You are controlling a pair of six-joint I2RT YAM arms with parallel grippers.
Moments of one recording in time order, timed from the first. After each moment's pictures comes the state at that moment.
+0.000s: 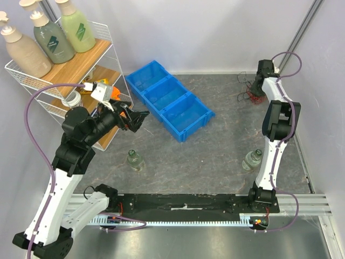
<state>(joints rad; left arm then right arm) -0.37 0.78 1.13 -0.37 0.31 -0.25 -0.14 2.33 2.00 -0.62 0.25 0.44</state>
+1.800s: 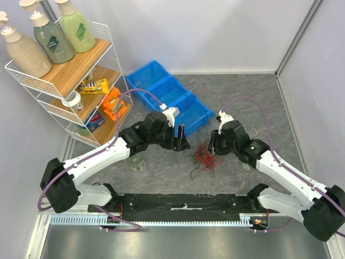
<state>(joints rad) -0.82 1.27 0.98 -0.35 0.21 -0.57 0.61 1.01 0.71 -0.47 -0.04 0.47</state>
